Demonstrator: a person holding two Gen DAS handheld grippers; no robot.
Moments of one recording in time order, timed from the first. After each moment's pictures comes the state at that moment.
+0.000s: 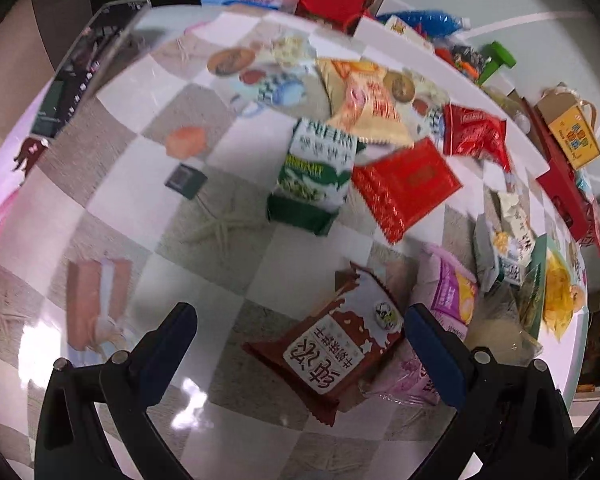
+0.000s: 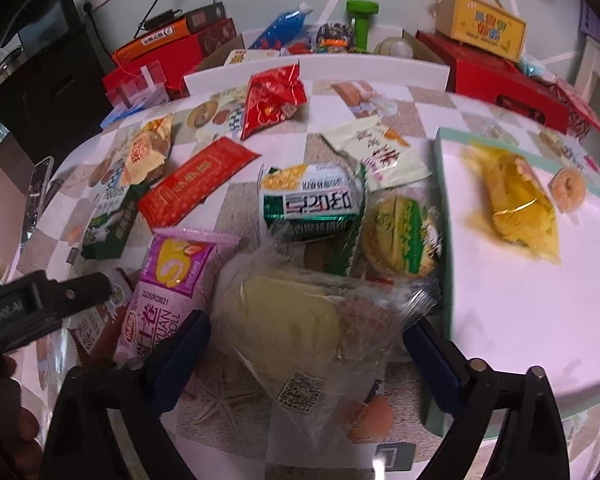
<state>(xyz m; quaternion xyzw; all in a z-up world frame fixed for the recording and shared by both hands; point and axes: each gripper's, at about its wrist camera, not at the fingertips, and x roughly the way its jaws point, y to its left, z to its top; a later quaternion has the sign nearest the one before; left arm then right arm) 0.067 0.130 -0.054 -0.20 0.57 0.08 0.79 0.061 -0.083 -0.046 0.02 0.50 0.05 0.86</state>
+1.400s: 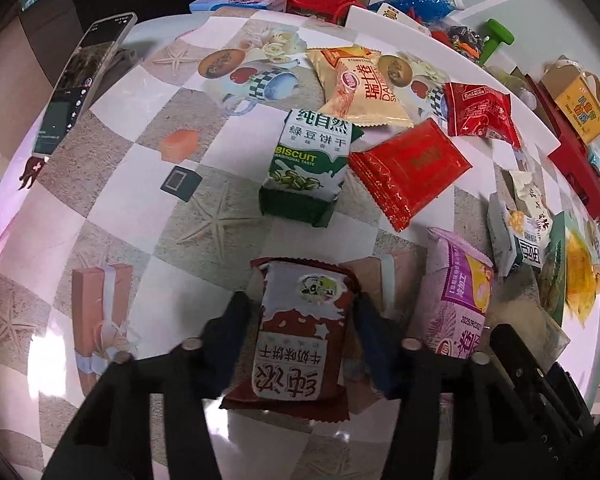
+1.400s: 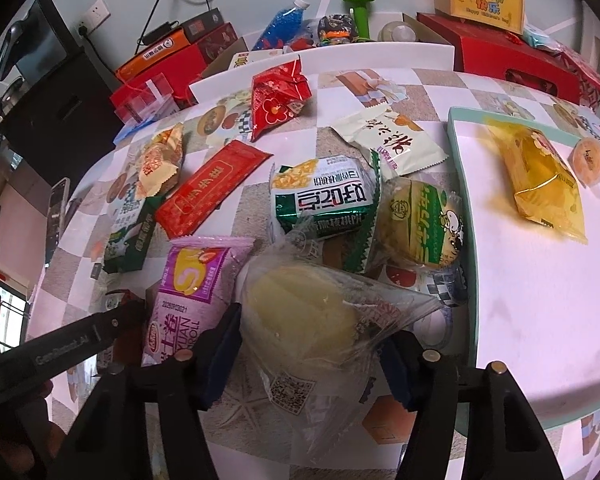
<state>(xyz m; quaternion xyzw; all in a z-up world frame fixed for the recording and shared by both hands) 0.069 0.114 -0.057 -0.15 0.57 0.09 0.80 0.063 -0.088 -0.049 0.08 0.50 0.08 0.86</state>
